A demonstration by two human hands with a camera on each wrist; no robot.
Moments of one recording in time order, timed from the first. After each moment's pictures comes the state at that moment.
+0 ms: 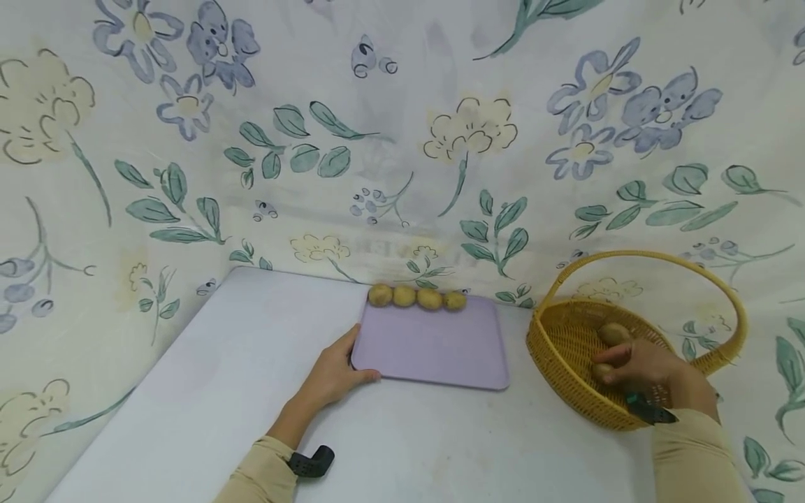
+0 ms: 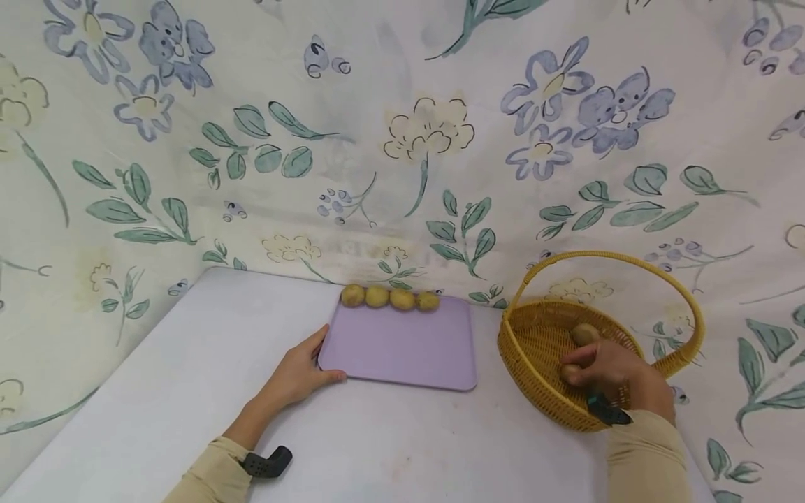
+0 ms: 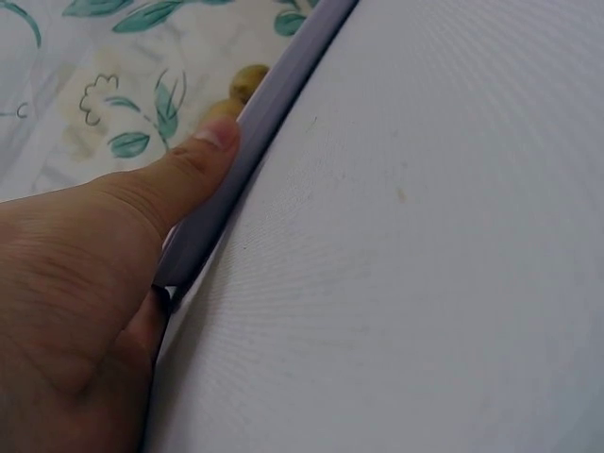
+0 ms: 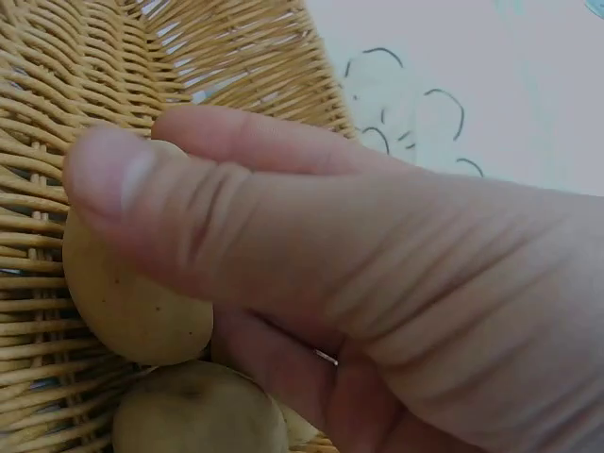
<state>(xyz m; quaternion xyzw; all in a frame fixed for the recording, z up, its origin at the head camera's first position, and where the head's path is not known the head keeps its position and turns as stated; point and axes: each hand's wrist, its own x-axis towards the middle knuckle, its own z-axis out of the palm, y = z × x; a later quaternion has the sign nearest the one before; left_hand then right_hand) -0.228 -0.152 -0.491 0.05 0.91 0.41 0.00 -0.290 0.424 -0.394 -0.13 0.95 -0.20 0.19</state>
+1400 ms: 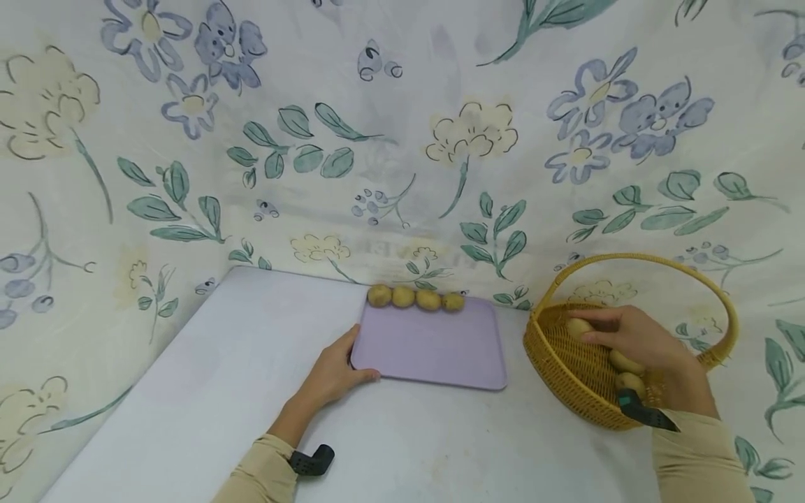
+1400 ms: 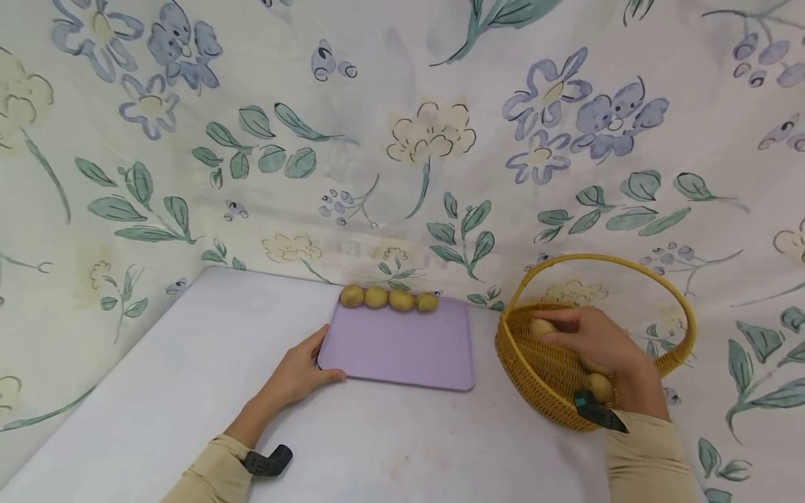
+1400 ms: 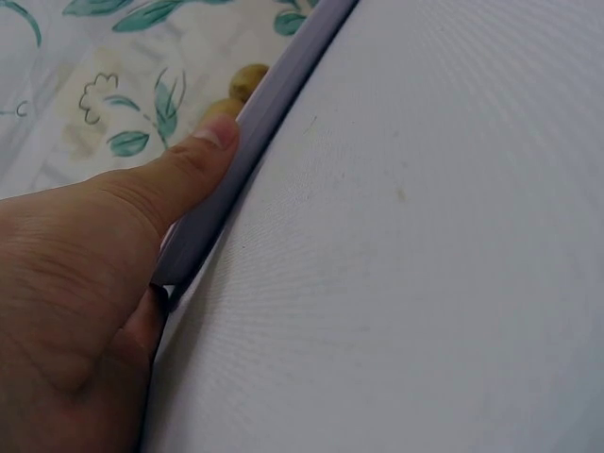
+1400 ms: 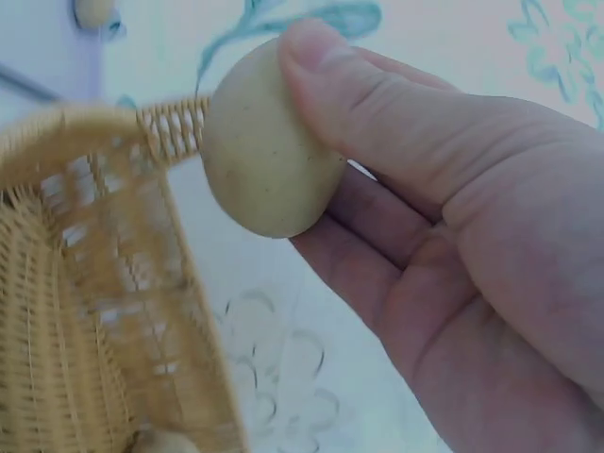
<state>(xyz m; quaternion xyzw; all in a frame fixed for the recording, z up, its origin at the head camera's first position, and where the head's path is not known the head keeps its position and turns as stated) -0.230 -0.153 -0.493 0.05 0.91 0.41 0.01 -0.266 0.352 -0.322 -0.17 0.96 -0.20 0.05</state>
